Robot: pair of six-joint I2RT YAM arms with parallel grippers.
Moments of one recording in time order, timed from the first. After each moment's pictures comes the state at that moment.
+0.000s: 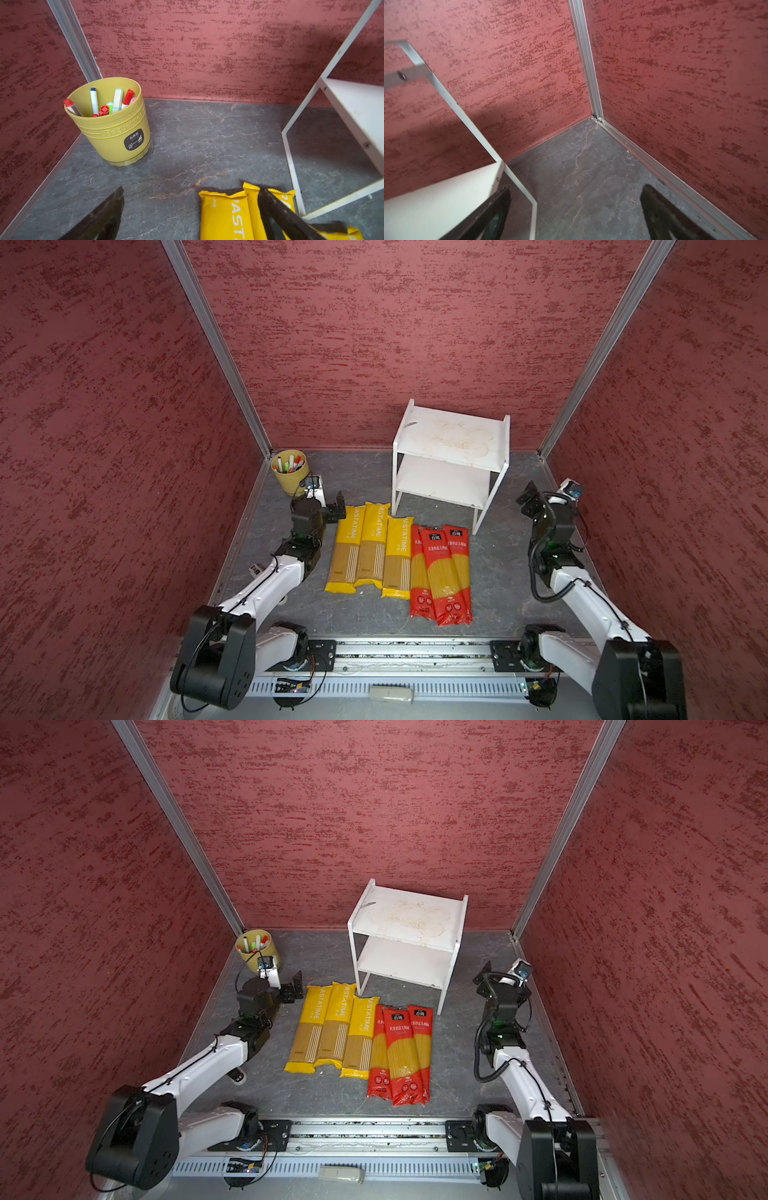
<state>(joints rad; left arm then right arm) -0.23 1.16 0.61 0.24 -0.27 -0.16 -0.01 1.04 0.60 0.30 0.34 0.41</state>
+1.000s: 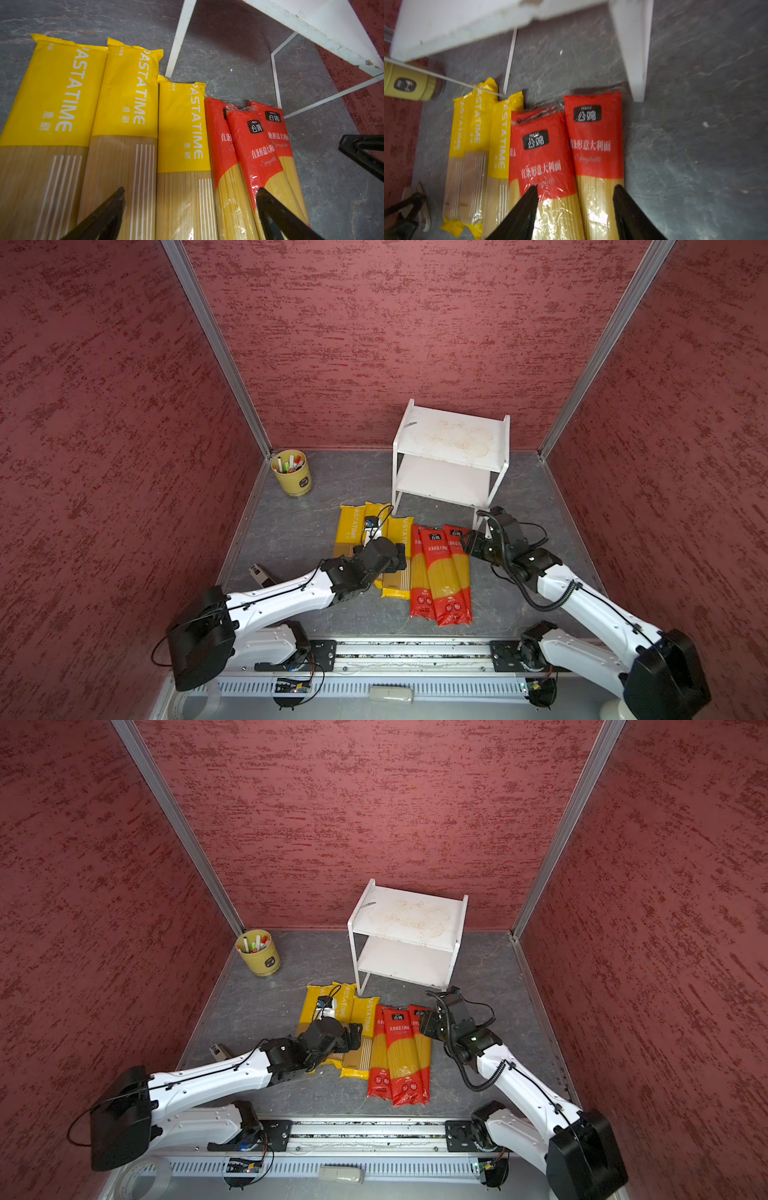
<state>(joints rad) -0.97 1.23 0.67 -0.18 -0.42 -0.81 0.48 1.05 0.61 -0.37 -0.02 0.73</state>
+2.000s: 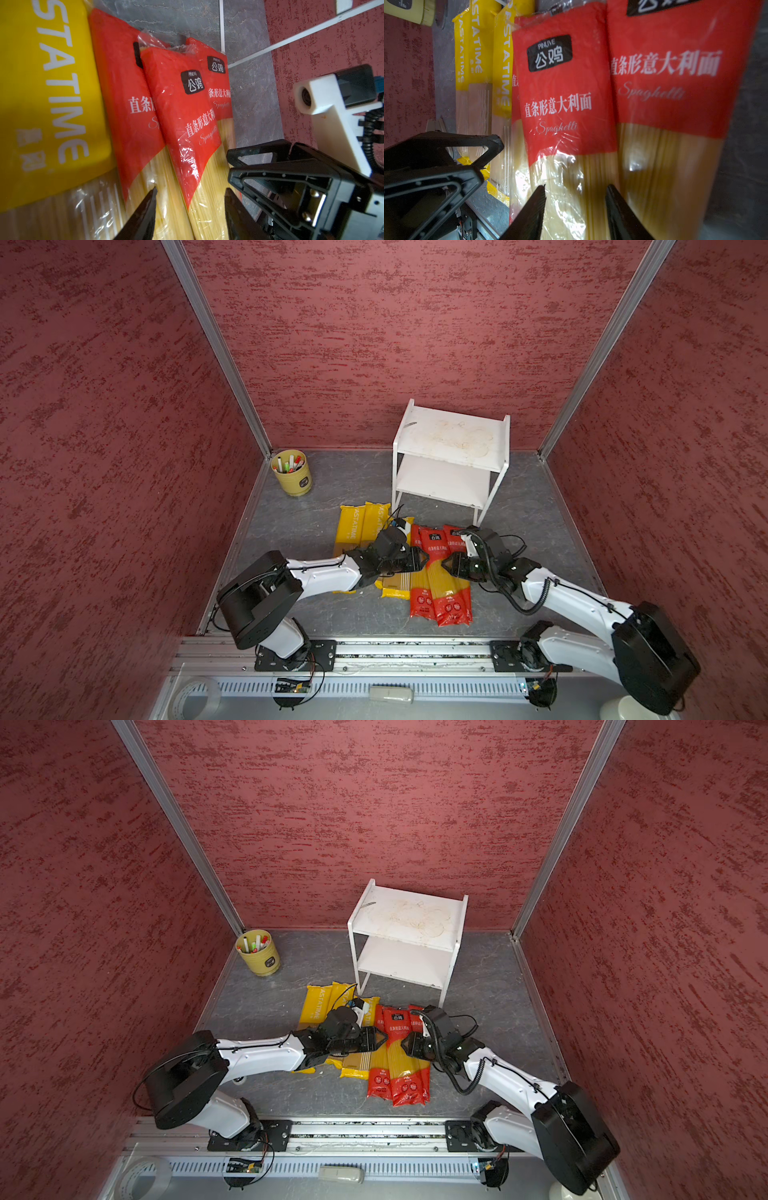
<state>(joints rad) -0.87 1.54 0.69 0.19 0.18 -0.89 0.54 1.13 0.48 -0.21 -0.26 0.78</state>
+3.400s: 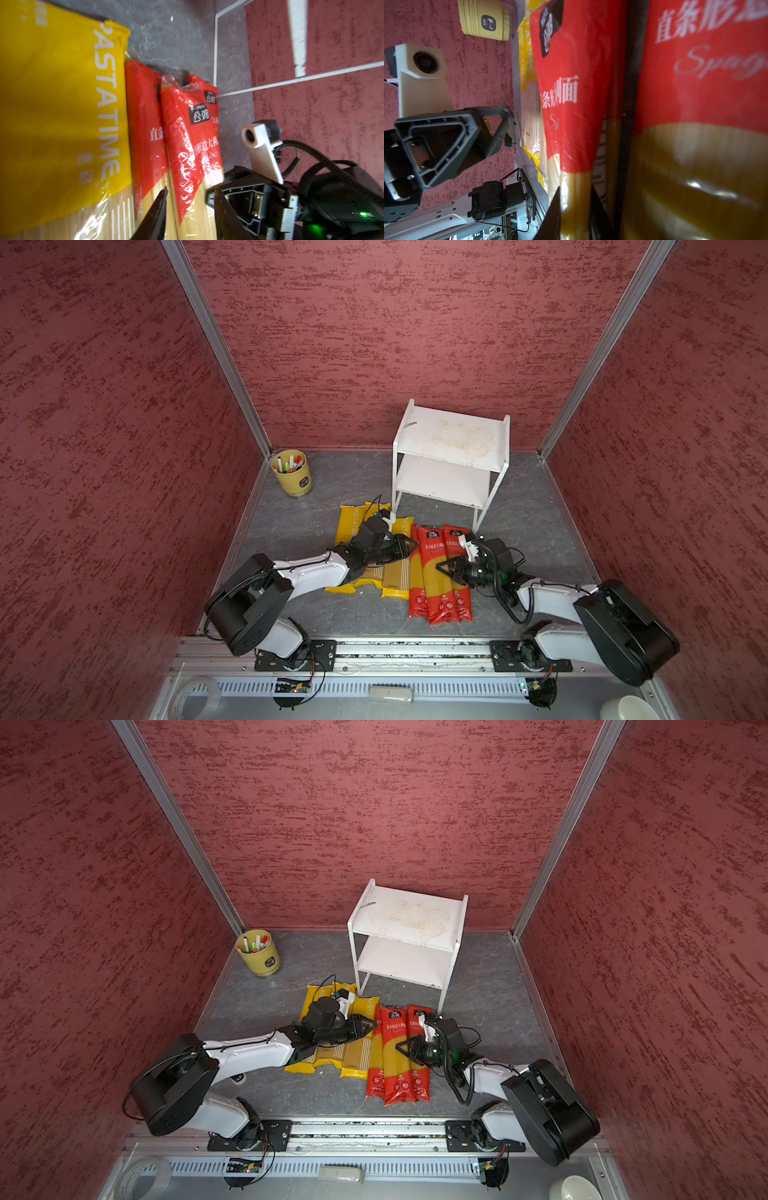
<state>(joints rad) -0.71 1.44 0.63 0.26 0.29 -0.97 0.48 1.30 0.23 0.51 -0.61 1.02</state>
